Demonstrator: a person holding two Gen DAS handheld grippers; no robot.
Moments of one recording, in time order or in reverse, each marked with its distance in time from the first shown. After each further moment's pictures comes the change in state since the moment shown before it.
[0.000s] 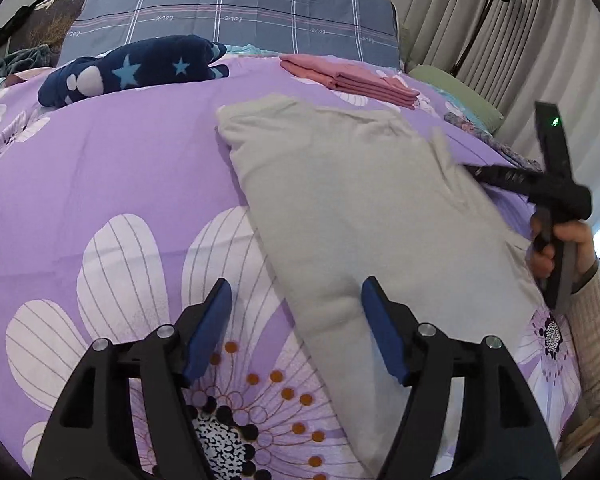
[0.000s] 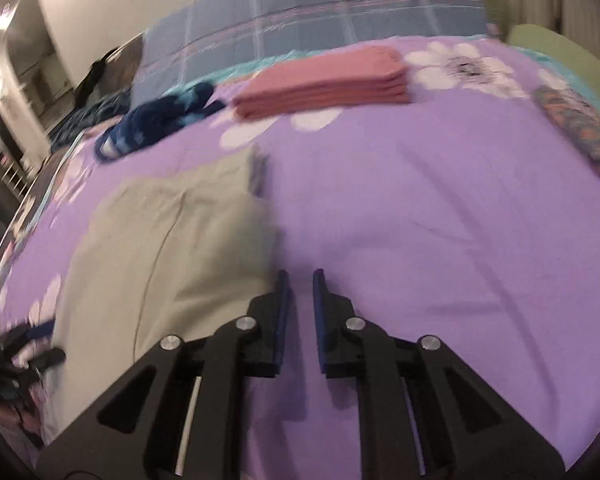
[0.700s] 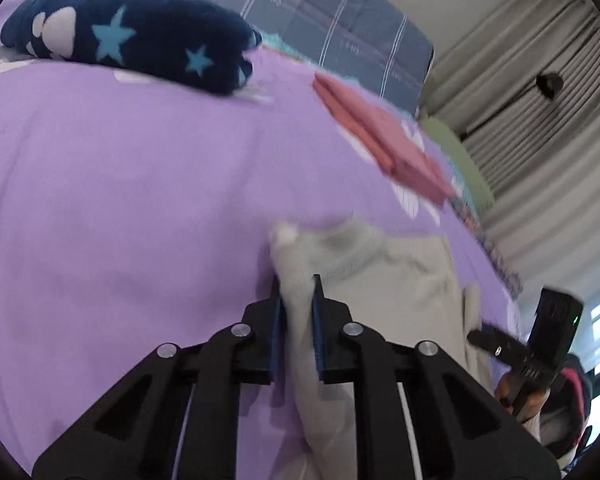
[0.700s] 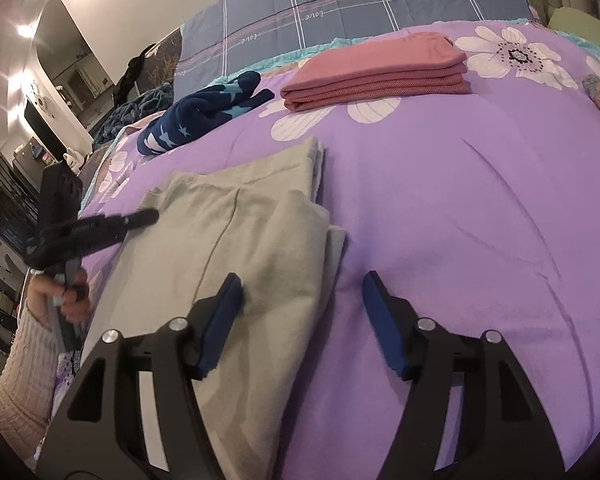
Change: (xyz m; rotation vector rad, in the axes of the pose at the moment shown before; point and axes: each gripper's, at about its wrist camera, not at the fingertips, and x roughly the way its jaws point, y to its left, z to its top) left arm 0.090 0.098 0.116 -0.303 0.008 -0.232; right arm 0.022 0.015 0.005 -0.017 0.065 0.207
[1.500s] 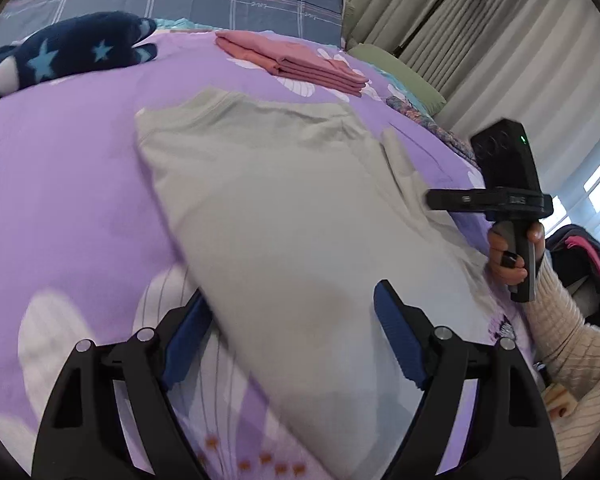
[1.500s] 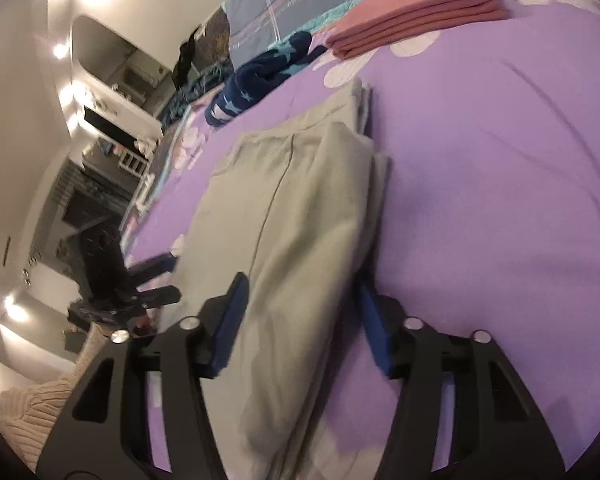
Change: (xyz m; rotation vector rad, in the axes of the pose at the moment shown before) left arm -0.020 -0.067 -0.088 0.348 0.148 -0.045; right arm 0.005 -0.018 -0.002 0.062 0.196 0.335
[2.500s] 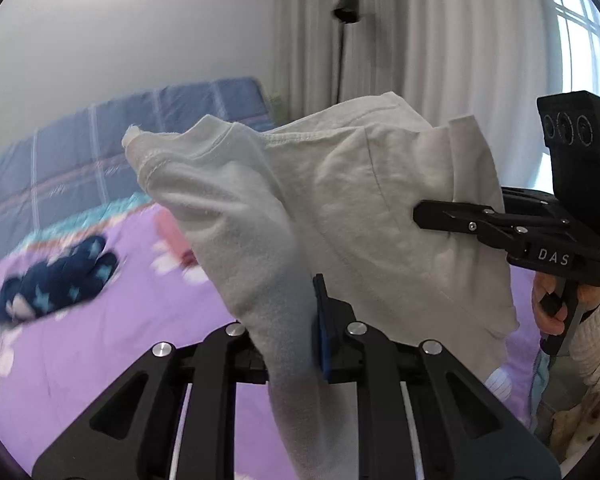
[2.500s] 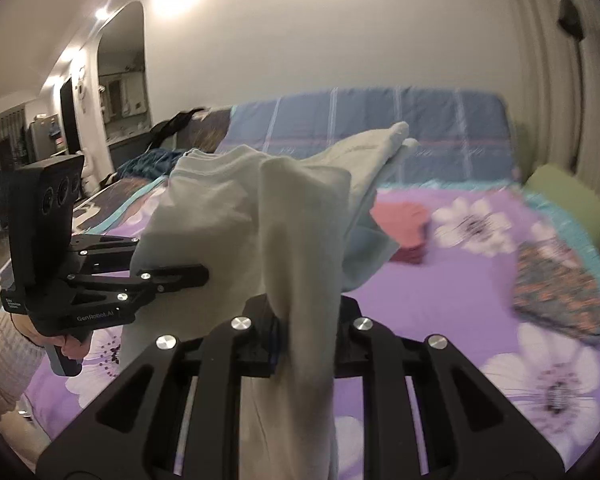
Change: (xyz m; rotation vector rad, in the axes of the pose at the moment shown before) left arm -0.069 -0.204 0.058 0.423 -0.328 0.128; right arm -0.173 0.172 -0.080 -0.416 -0.569 -0.484
